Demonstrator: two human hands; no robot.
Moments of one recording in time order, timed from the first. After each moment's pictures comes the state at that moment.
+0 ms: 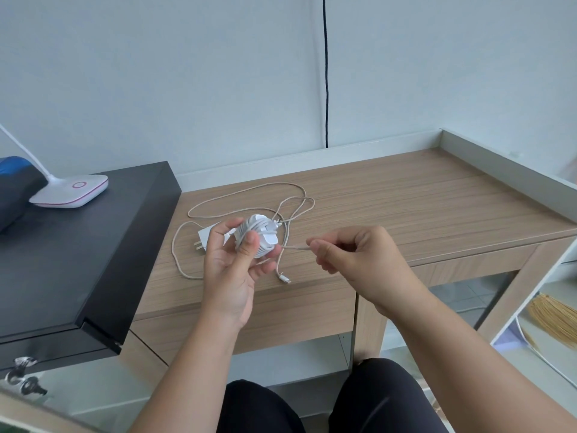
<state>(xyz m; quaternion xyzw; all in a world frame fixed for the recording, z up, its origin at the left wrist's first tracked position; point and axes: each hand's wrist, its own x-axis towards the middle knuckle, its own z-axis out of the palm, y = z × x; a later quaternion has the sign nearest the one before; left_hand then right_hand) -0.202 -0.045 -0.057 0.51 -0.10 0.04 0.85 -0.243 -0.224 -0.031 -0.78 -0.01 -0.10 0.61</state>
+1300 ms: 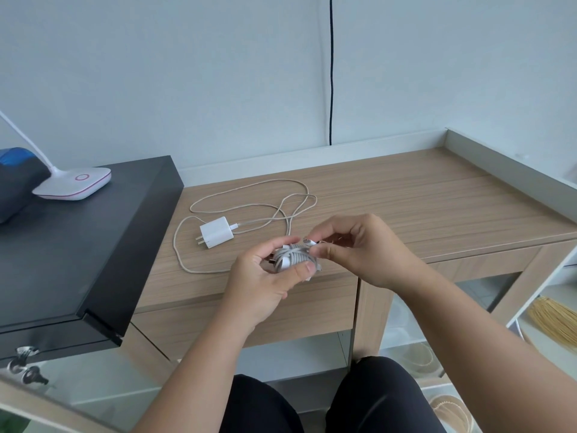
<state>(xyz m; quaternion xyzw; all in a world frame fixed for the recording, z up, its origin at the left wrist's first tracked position) -0.214 -0.058 -0.061 0.76 -0.09 -0.02 0.64 -0.221 -0.244 -0.033 -0.83 -0.15 -0.08 0.53</state>
